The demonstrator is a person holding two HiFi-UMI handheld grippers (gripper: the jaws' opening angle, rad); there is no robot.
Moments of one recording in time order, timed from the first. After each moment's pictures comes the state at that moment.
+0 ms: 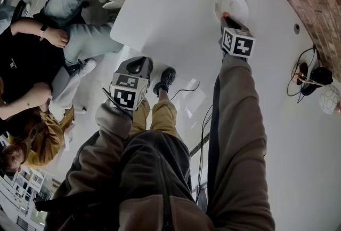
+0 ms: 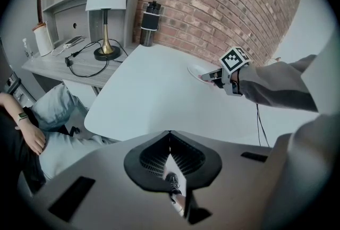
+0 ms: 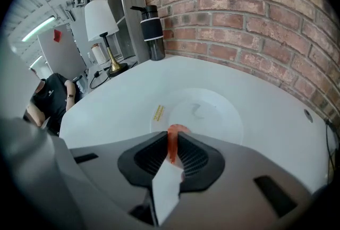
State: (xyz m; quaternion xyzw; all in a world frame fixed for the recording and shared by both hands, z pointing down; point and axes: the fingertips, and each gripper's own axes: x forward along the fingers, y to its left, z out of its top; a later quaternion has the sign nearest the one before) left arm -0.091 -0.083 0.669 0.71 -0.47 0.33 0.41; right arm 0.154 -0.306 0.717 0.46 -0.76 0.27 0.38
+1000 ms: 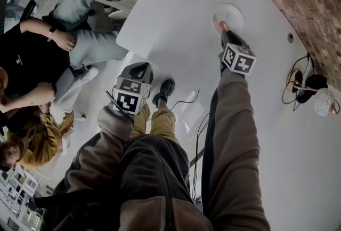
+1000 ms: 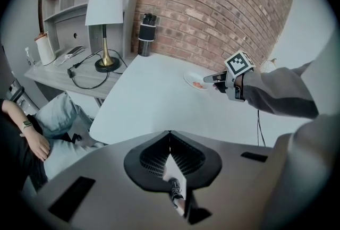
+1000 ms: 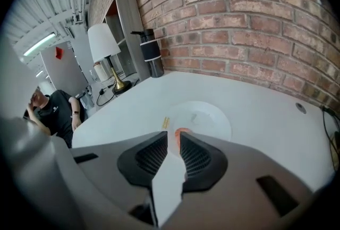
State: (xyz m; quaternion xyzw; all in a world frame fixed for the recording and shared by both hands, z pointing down) left arm -0.088 -0.085 0.645 0.73 -0.48 0.31 0.38; right arm 0.160 -0.291 0.676 0.48 -0.77 0.28 0.31
